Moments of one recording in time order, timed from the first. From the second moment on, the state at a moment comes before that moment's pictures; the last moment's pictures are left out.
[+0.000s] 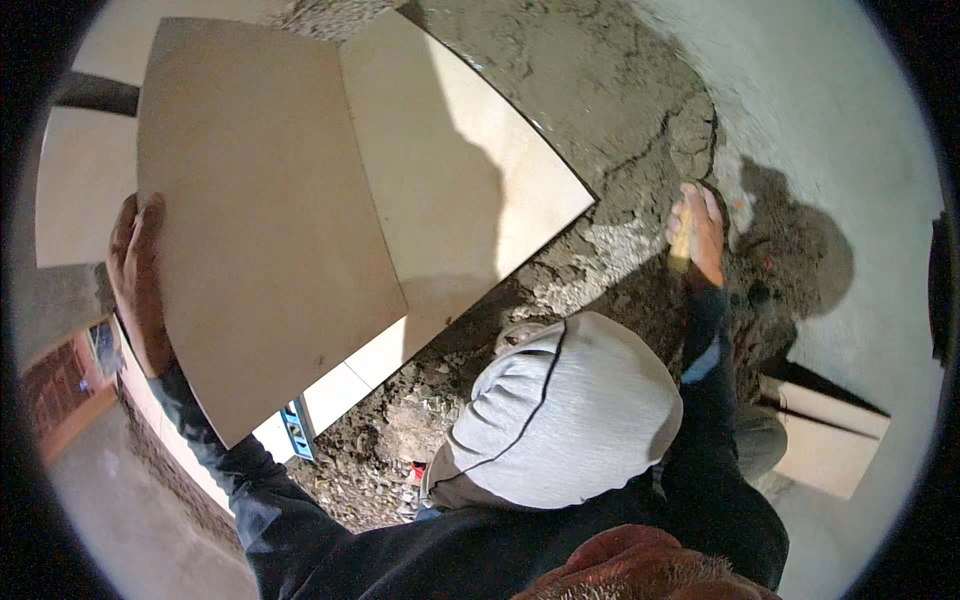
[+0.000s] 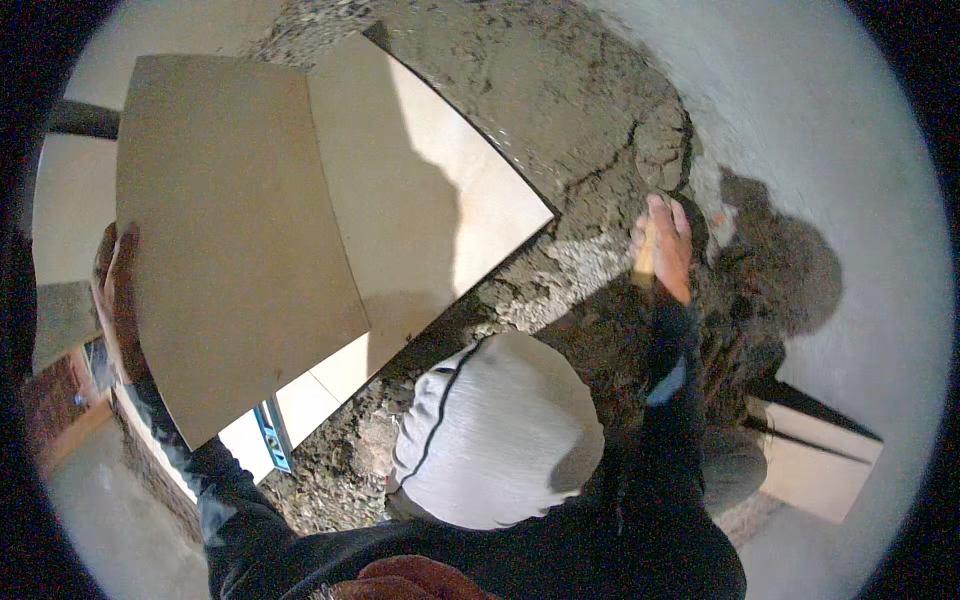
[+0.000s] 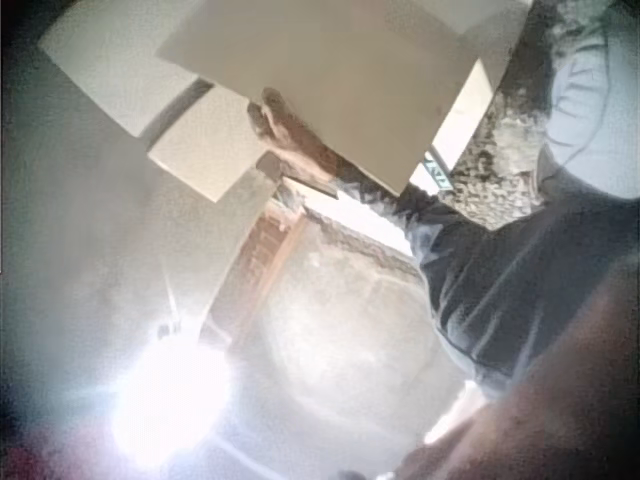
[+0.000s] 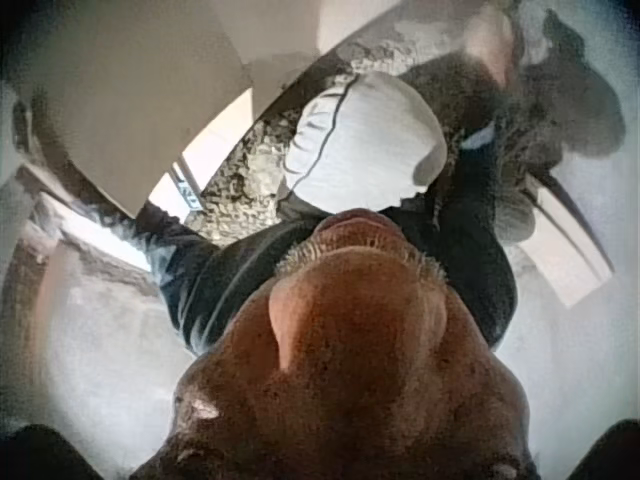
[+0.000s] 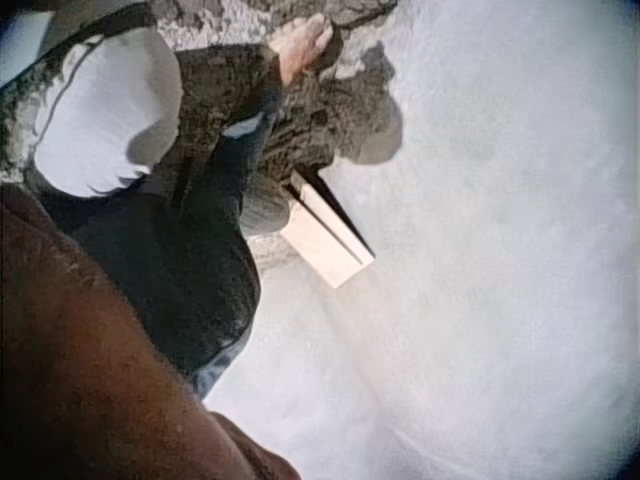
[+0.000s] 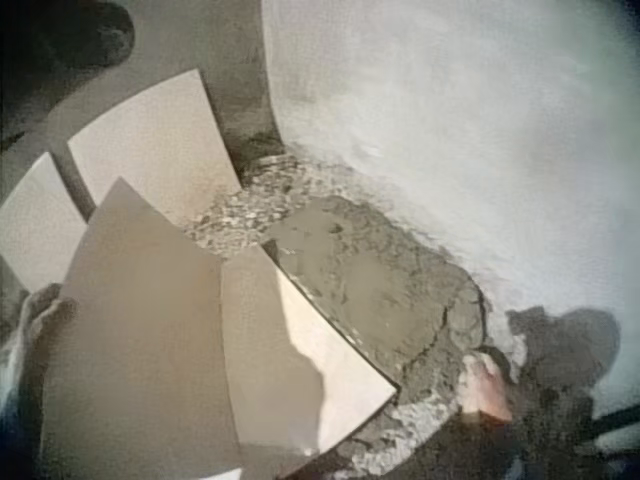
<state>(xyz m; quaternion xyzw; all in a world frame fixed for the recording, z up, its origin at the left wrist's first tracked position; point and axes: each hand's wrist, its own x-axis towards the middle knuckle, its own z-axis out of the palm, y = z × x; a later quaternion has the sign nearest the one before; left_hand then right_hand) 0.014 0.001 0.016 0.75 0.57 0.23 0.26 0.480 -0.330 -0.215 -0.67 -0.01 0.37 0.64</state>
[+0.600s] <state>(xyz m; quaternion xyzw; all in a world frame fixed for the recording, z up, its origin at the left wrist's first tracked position) 0.025 -0.001 0.018 0.70 0.63 0.22 0.25 0.468 -0.005 -0.222 -0.78 -0.52 0.17 0.31</state>
